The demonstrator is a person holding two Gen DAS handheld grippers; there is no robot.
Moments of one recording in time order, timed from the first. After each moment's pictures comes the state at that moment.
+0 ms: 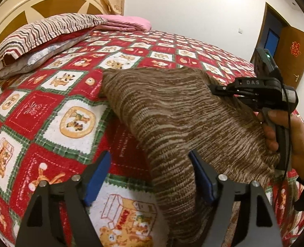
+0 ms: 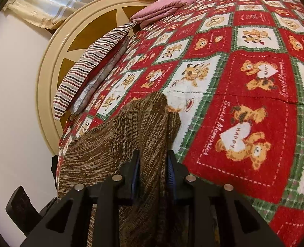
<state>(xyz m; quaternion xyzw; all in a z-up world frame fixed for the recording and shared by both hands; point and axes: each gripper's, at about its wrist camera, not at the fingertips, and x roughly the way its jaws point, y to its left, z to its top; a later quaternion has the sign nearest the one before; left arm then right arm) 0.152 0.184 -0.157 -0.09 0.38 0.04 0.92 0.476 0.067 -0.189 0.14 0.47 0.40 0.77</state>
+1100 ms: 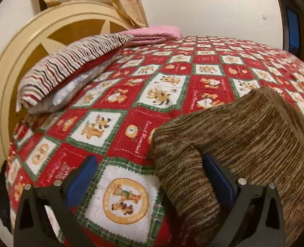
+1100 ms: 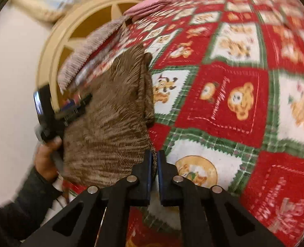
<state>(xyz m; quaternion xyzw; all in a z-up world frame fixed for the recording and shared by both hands) 0.226 0.210 -0.152 0.04 0.35 0.19 0.91 0.353 -0.046 -0.199 0.14 0.49 0.38 0.77</state>
